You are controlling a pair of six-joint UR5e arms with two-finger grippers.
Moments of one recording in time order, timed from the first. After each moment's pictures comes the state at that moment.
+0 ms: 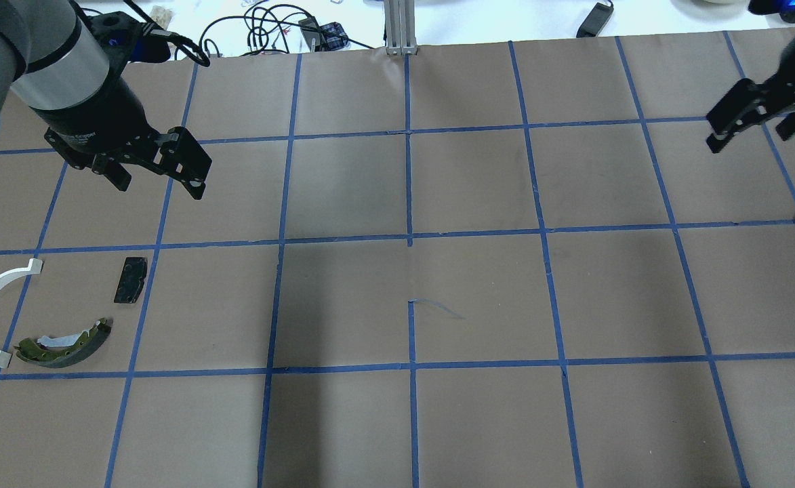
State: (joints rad) left arm -1.51 -1.50 -1.62 -1.60 1.60 0.22; right arm 1.15 -1.54 1.59 -1.61 -1.56 -0.58
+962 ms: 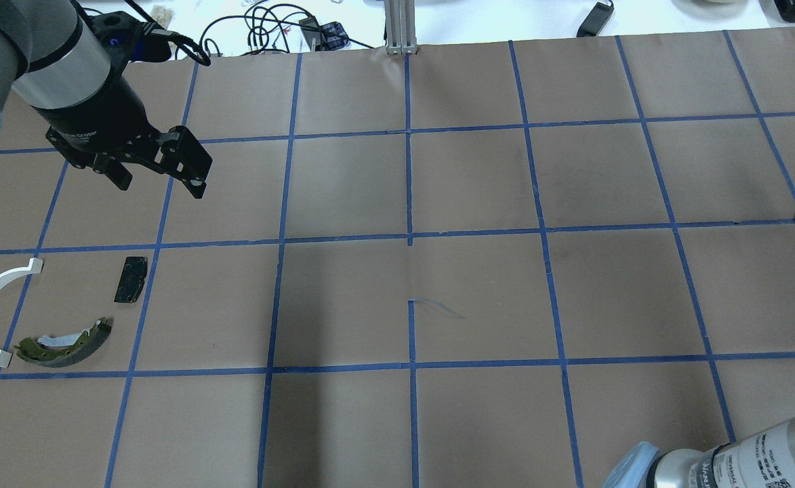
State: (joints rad) left arm -1.51 -1.50 -1.62 -1.60 1.60 0.22; right arm 0.72 -1.15 1.60 -1.99 -1.59 -1.32
